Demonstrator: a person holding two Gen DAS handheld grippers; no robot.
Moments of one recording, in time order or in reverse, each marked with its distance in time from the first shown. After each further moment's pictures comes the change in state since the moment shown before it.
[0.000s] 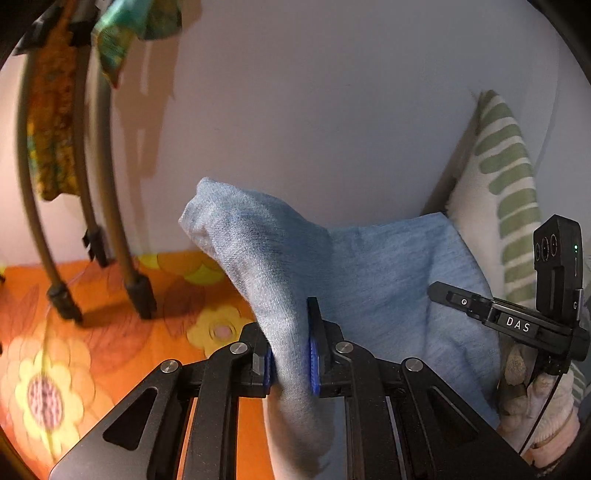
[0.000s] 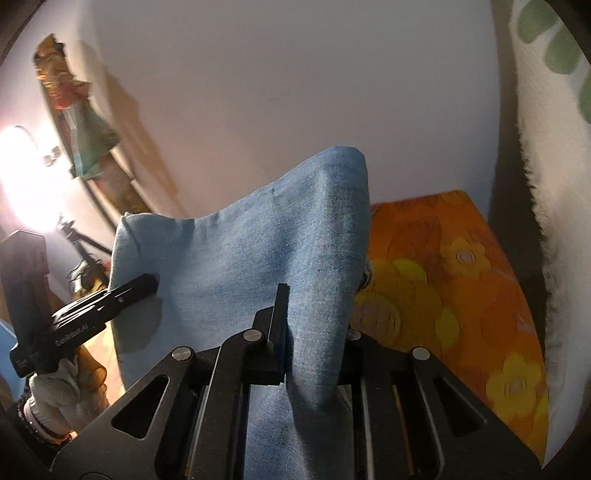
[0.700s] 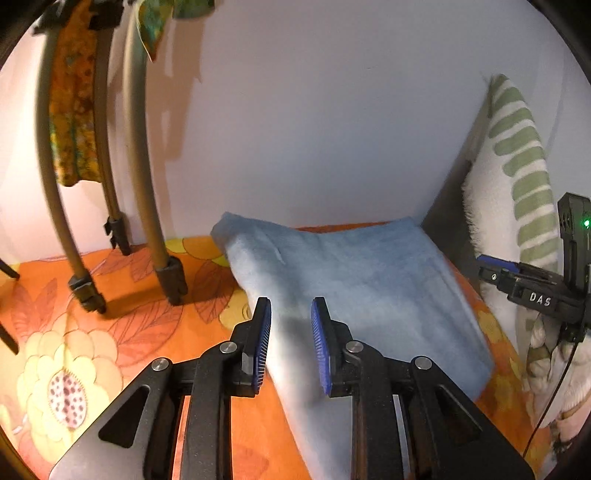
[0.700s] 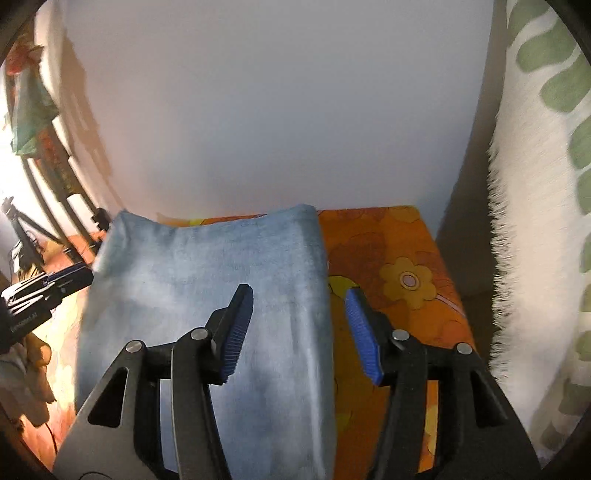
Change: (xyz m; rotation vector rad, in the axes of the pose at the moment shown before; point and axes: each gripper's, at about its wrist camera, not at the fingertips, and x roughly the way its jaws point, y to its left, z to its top) left arm -0.025 0.002 -0.023 0.030 0.058 0.044; right arm -0.001 0.010 0.003 -0.108 0.033 -0.226
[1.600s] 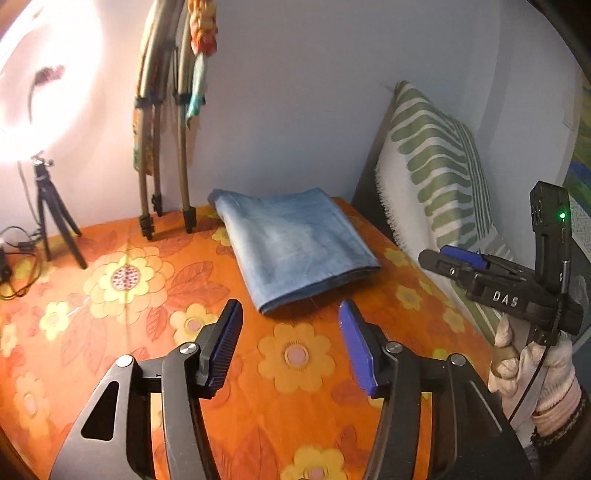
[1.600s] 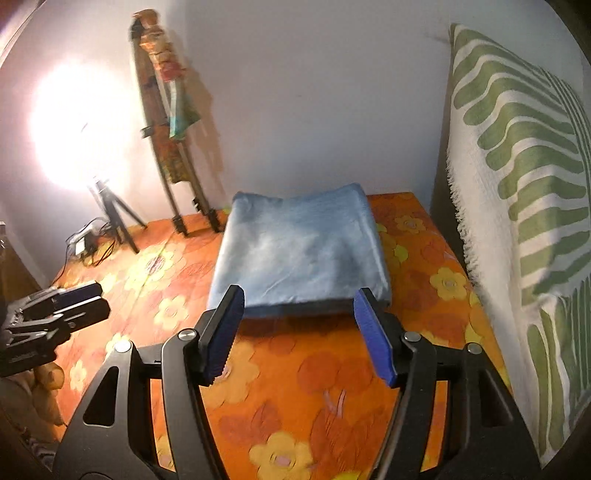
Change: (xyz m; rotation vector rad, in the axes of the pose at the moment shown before) left arm -0.211 -0.045 -0.088 0.061 -0.040 -0.051; right arm -0.206 0.091 -0.117 0.012 -0.111 0.039
